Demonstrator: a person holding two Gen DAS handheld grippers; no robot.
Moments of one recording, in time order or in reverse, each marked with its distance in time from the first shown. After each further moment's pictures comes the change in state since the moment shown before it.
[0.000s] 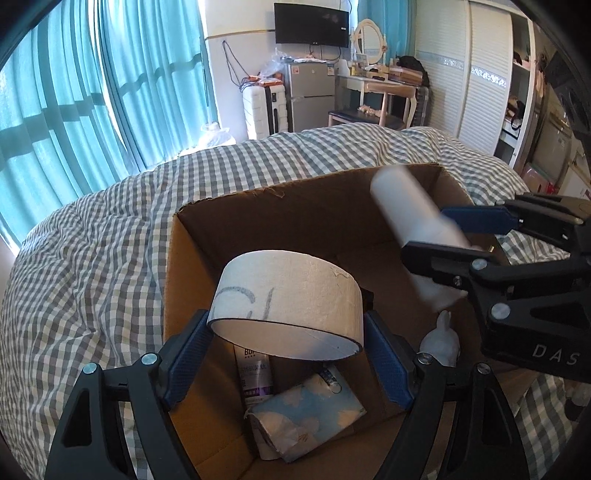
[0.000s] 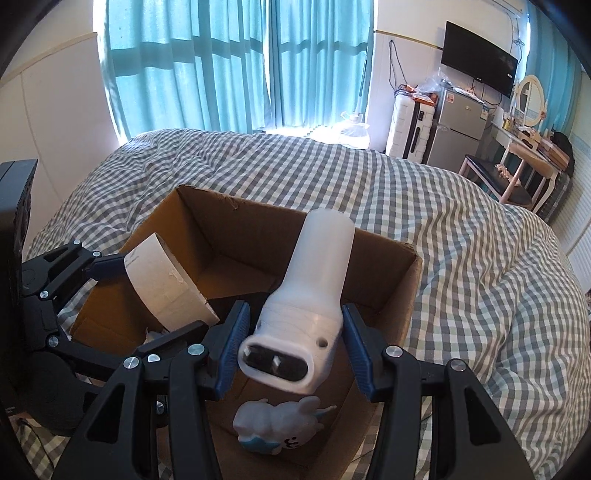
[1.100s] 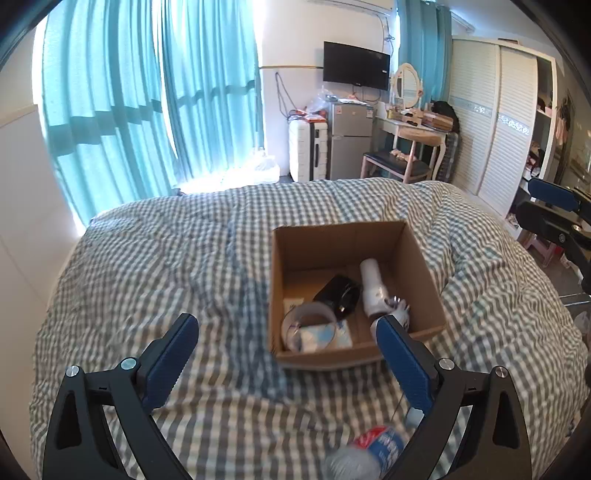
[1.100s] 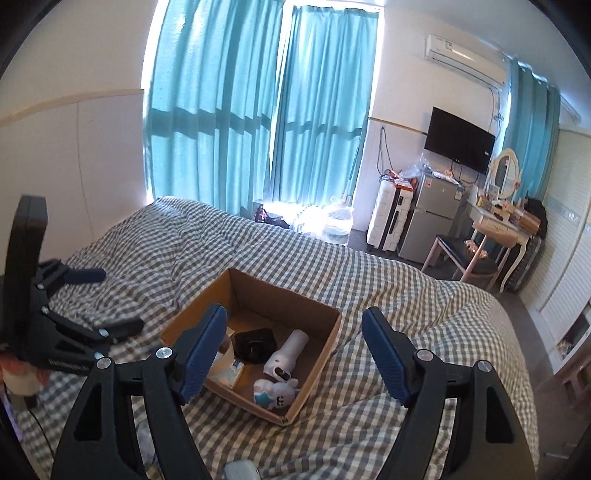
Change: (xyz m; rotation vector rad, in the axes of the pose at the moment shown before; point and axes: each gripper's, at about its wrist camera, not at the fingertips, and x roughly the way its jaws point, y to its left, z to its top) left arm -0.189 0.013 -0.038 -0.154 -0.110 0.114; right arm -0.225 0.023 -0.022 -0.127 -0.274 -0.060
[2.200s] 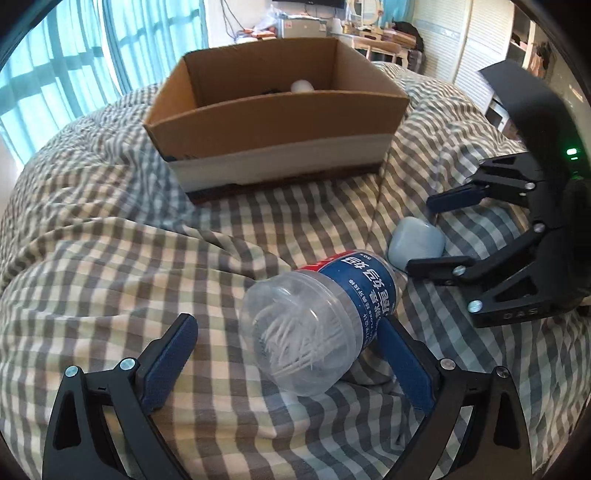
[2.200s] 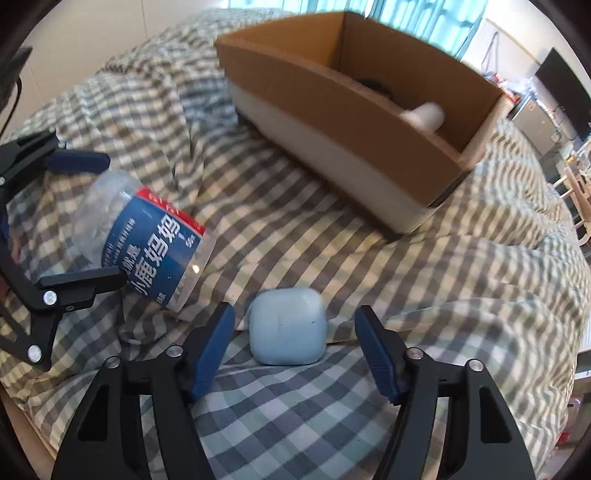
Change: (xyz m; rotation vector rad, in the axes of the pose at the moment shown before) left arm 0.069 -0.062 -0.162 0.117 0.308 -0.152; right arm 0.121 0.070 -0.194 -0.237 0.634 0.241
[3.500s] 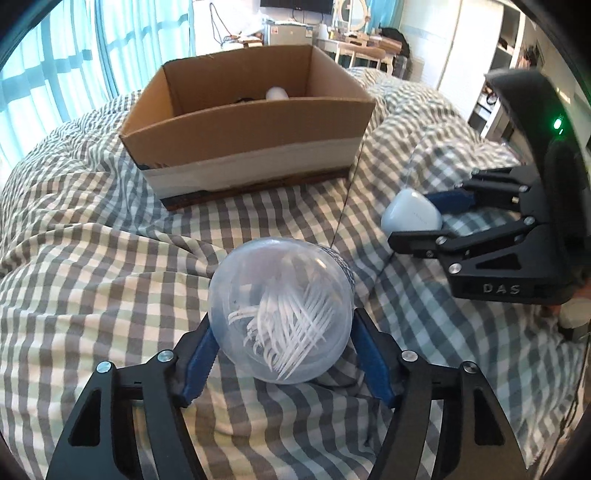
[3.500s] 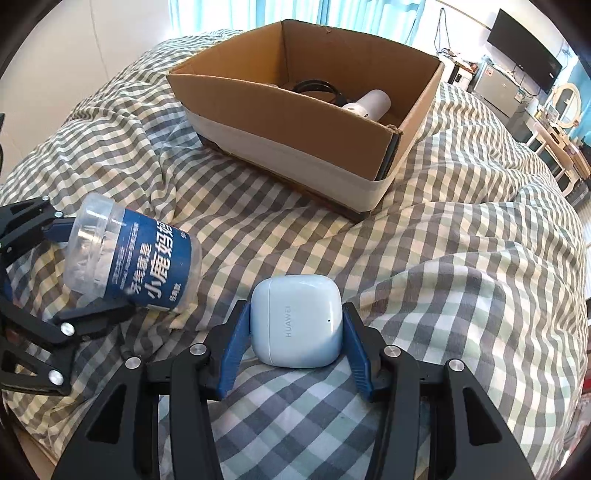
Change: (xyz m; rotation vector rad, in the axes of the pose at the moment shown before) left arm -0.016 -0.011 -0.006 0.010 -0.033 -0.072; right arm -0.029 -0.011 -0.023 0.209 -0.111 -0.047
